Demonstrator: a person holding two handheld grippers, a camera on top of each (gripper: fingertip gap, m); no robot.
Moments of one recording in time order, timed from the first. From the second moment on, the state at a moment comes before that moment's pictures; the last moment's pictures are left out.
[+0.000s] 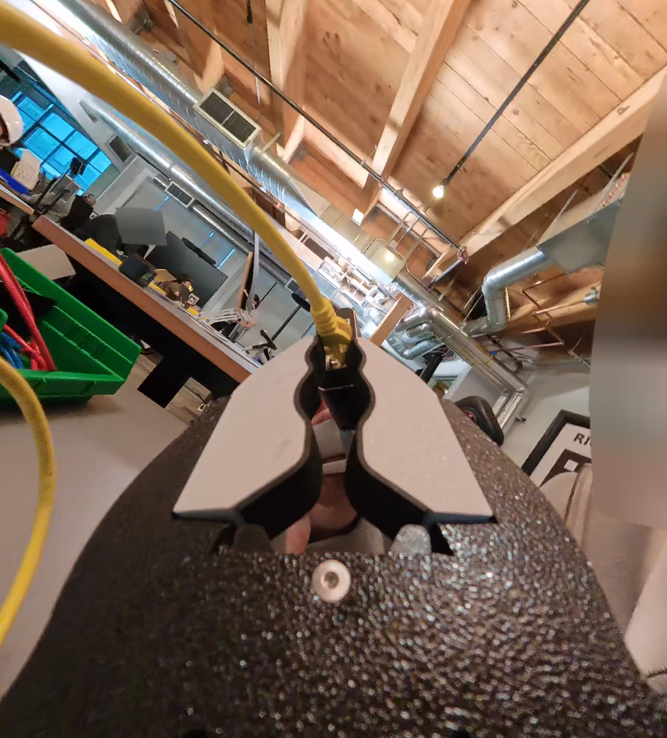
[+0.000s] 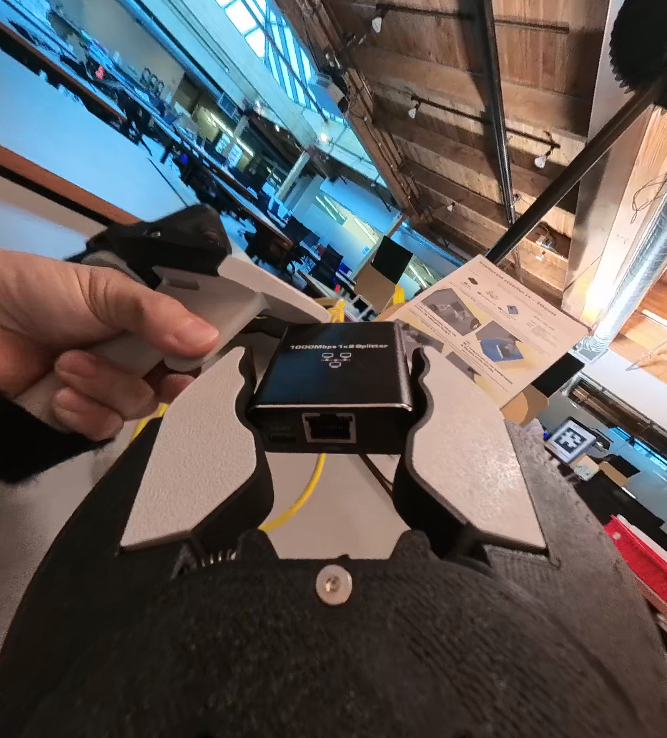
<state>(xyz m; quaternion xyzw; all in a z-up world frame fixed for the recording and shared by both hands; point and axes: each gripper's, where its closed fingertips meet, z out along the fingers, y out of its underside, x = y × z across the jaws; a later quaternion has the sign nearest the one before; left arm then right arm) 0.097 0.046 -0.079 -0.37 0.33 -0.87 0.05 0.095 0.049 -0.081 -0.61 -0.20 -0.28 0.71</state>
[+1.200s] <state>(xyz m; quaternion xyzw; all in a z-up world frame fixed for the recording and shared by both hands) 0.087 0.048 -0.067 -0.34 0.43 -0.82 0.17 0.088 0.055 -0.077 -0.61 -0.22 -0.26 0.72</state>
